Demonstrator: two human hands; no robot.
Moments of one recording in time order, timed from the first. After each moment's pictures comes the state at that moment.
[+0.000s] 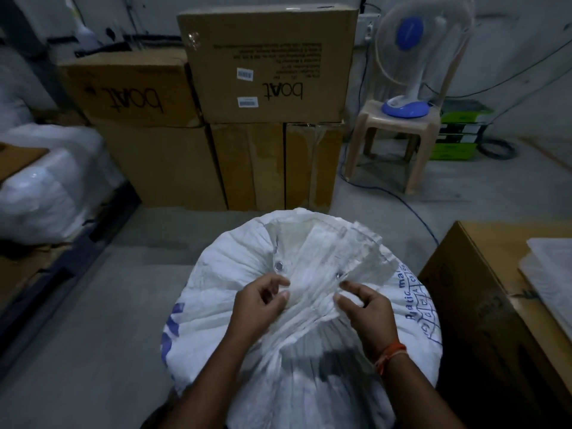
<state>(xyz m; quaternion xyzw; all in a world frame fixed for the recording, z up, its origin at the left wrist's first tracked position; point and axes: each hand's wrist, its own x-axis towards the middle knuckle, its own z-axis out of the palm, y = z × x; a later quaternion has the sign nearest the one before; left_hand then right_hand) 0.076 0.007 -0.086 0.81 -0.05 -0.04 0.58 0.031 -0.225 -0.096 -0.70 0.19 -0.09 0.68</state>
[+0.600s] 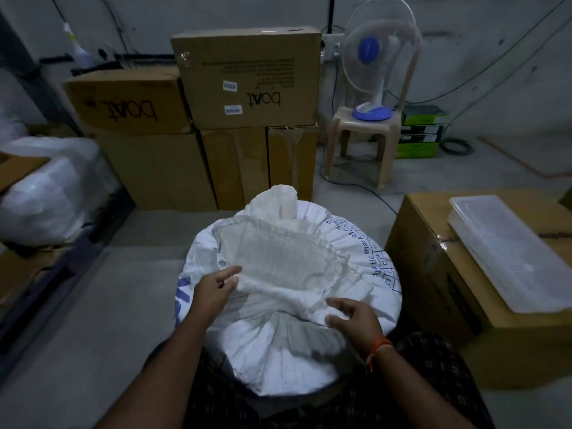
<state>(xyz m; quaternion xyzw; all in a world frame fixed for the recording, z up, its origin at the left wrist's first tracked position) 0.014 0.084 -0.095 0.84 -0.02 -0.04 0.54 -0.109 -0.229 -0.109 -0.79 0.17 0.01 0.58</state>
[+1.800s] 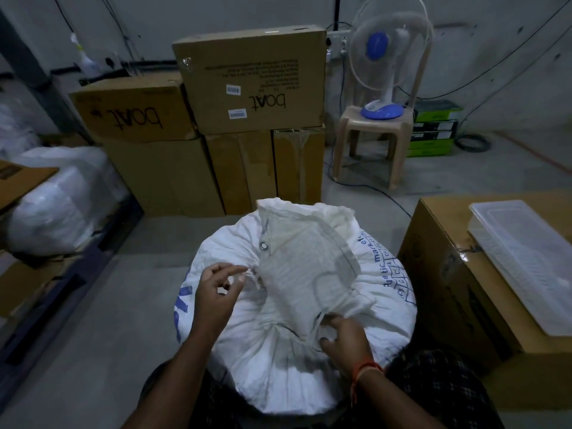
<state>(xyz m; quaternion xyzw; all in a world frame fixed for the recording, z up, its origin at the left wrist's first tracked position) 0.010 0.062 -0.059 0.84 -0.06 0.11 0.53 -0.083 -0.201 -0.127 -0.91 0.13 0.08 0.38</state>
